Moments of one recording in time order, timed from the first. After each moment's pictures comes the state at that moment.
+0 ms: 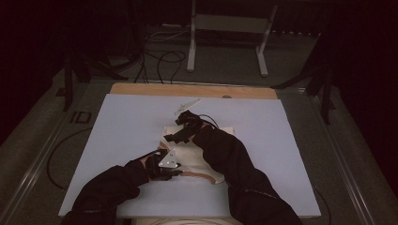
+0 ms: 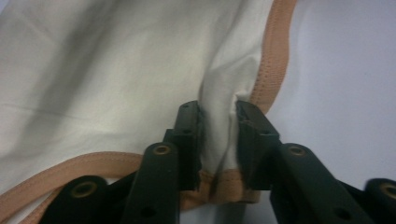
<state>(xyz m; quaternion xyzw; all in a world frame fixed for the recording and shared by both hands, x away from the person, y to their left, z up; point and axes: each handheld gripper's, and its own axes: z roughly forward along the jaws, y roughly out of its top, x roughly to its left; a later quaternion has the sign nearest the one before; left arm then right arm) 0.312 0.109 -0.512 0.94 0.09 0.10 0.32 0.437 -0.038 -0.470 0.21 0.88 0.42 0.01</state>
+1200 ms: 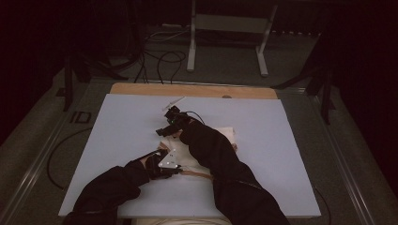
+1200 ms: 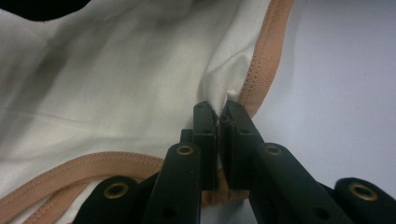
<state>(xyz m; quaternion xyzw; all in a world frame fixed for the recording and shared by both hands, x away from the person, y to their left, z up) 0.312 0.109 -0.514 0.94 0.08 0.10 0.33 0.464 0.005 -0.489 0.27 0.89 0.38 0.02</state>
